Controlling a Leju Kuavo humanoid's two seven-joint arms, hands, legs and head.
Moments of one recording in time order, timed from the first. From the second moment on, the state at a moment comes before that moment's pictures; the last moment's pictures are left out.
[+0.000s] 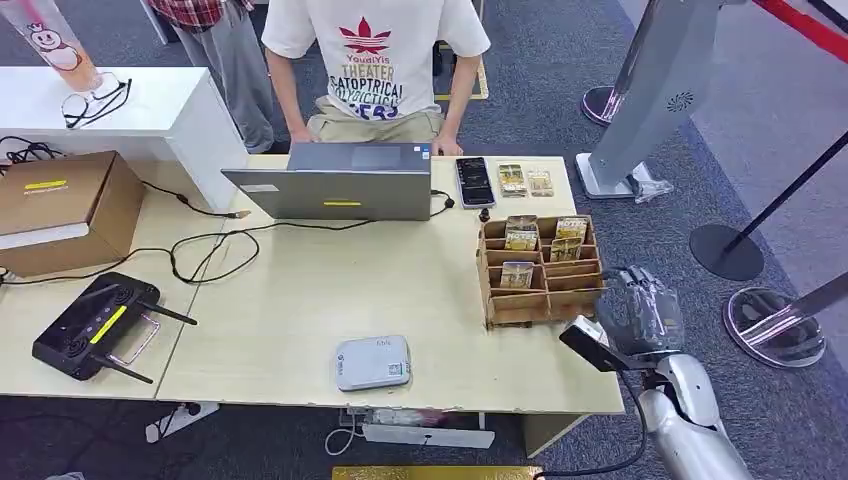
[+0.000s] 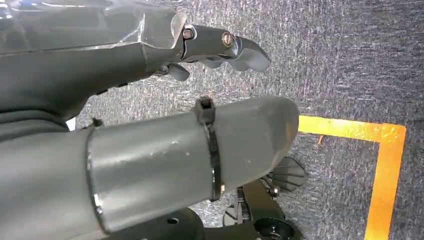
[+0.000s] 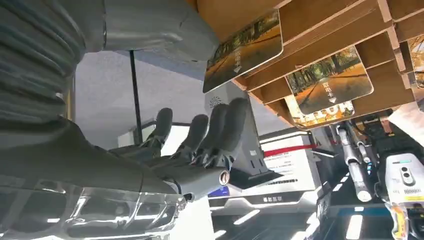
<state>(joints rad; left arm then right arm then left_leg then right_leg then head) -0.04 -0.10 0.31 -0.19 -0.26 0.24 -0.17 -0.22 -0.31 0.15 -0.94 0.71 -0.55 -0.37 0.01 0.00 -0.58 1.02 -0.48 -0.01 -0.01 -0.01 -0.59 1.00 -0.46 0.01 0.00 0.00</state>
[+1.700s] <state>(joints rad) -0.04 -0.10 0.31 -0.19 -0.27 0.24 -0.17 -0.25 -0.30 0.14 -0.92 0.71 -0.54 -0.38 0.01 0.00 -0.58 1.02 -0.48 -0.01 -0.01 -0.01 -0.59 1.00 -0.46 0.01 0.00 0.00</state>
